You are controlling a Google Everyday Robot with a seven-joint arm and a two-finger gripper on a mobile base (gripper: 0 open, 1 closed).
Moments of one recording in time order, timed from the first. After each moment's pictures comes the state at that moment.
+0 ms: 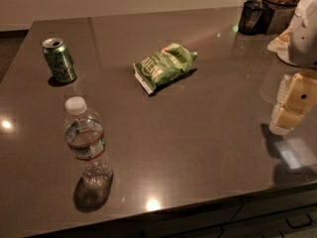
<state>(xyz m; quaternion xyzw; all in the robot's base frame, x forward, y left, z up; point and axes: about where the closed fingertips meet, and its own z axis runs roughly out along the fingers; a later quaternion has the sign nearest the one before) 0.438 -0.217 0.976 -0.60 0.78 -0.03 0.16</state>
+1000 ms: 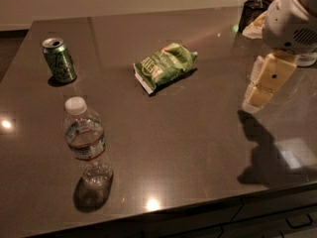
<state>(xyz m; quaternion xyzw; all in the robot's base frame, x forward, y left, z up) 0.479 -0.179 0.985 -0.62 0.75 0.00 0.21</state>
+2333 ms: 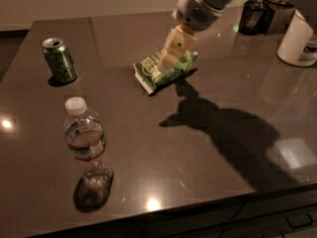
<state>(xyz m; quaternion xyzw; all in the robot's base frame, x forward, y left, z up) 0.611 -0.041 0.975 -0.61 0.73 0.08 0.29</state>
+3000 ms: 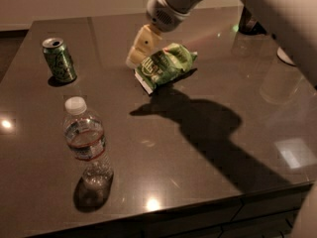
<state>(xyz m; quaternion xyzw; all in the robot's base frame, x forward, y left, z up) 0.644 0.028 0.965 -0.59 0.74 0.10 0.32</state>
